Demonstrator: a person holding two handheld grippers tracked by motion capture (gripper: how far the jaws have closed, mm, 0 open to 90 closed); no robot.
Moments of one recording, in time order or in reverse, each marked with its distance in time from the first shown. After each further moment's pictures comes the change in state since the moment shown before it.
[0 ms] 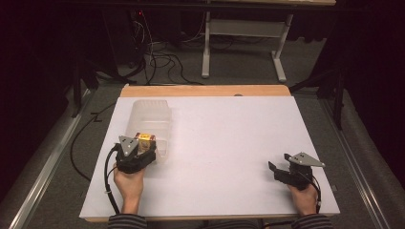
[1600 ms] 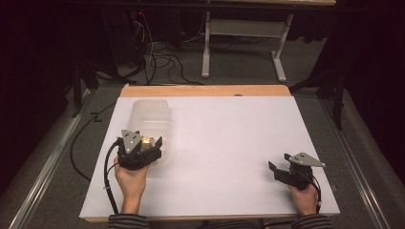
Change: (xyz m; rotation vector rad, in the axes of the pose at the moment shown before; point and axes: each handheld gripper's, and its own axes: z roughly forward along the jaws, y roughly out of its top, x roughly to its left) left arm -0.019 0.032 -0.020 -0.045 -0.060 0.053; right arm 0.000 0.000 0.000 -0.003 0.001 0.005
